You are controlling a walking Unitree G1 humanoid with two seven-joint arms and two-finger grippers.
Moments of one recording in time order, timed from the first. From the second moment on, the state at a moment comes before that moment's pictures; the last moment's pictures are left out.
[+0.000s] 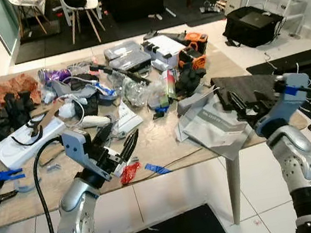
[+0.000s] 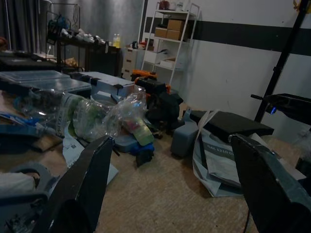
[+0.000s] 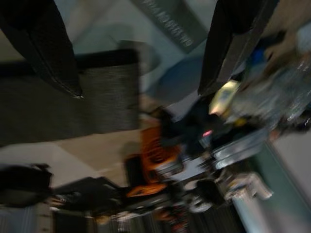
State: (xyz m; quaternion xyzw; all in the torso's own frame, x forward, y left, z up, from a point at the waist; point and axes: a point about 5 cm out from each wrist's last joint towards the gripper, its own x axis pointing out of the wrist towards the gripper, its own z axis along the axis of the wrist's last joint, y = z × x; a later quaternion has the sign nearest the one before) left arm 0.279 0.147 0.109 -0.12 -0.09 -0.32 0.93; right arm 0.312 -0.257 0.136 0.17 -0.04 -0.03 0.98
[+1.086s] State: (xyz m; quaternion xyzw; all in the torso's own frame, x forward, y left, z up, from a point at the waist) left arm 0.279 0.145 0.119 -0.11 -0.09 -0.33 0.93; right arm 0.317 -0.259 0.133 0.32 -0.03 -0.05 0.94
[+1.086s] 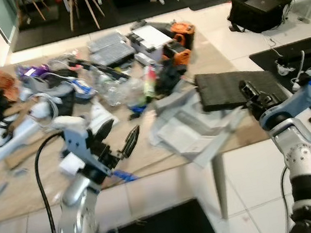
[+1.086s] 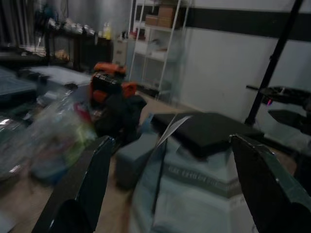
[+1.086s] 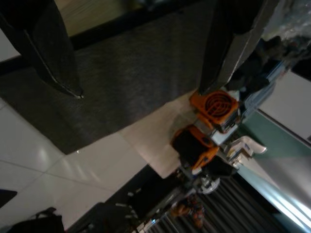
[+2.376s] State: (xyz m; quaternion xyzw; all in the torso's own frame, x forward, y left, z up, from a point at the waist) left arm 0.286 0.153 0.129 0.01 -0.09 -0.28 0.95; right arm 0.329 -0.262 0.123 0.44 -0.02 -0.03 0.90
